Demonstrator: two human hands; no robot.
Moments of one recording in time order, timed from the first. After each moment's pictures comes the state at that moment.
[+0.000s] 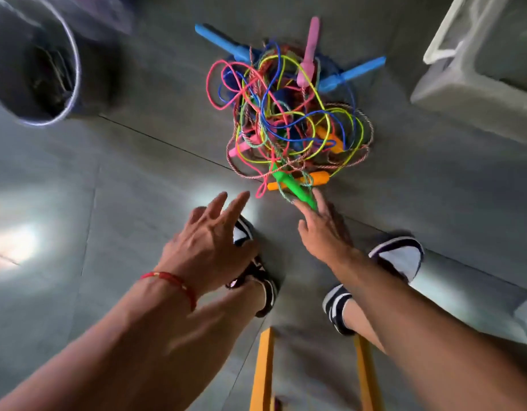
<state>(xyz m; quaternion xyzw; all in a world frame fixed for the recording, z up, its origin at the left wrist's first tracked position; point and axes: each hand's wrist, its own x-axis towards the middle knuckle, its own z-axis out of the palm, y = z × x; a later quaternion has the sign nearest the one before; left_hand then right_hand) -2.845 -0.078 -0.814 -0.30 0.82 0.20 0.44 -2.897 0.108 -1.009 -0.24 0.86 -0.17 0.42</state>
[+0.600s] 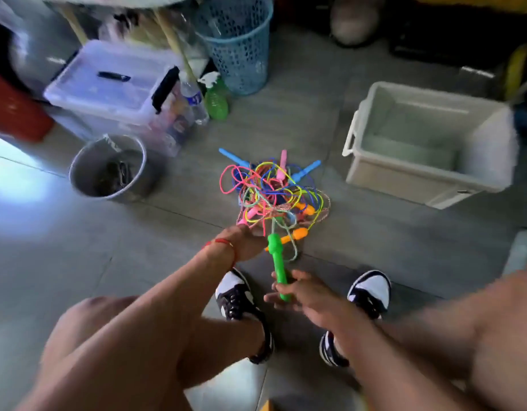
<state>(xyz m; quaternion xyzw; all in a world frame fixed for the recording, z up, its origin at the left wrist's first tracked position) -2.811 -0.035 -0.783 -0.30 0.84 0.28 0.35 -2.798 0.143 -0.893 0.06 0.59 -0.55 0.59</state>
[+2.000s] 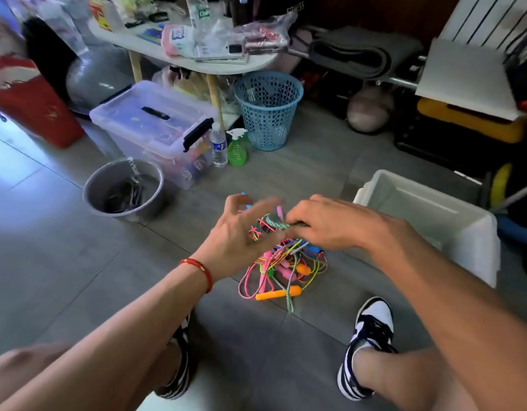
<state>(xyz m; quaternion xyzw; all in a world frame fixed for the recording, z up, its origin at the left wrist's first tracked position) -2.824 -0.072 -0.729 -0.14 0.91 0.39 -0.11 -2.975 0.073 -0.661 -0.57 0.78 -0.05 0.23</state>
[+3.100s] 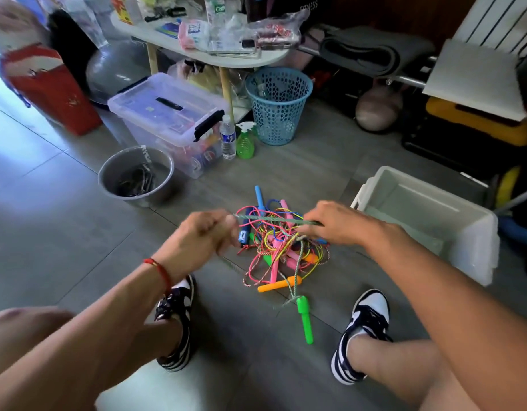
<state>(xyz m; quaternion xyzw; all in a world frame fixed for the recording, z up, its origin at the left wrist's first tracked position) -2.755 -0.073 -0.713 -0.19 0.82 0.53 -0.10 -2.994 0.107 -0.723 -0.54 0.81 -0.02 0.24</state>
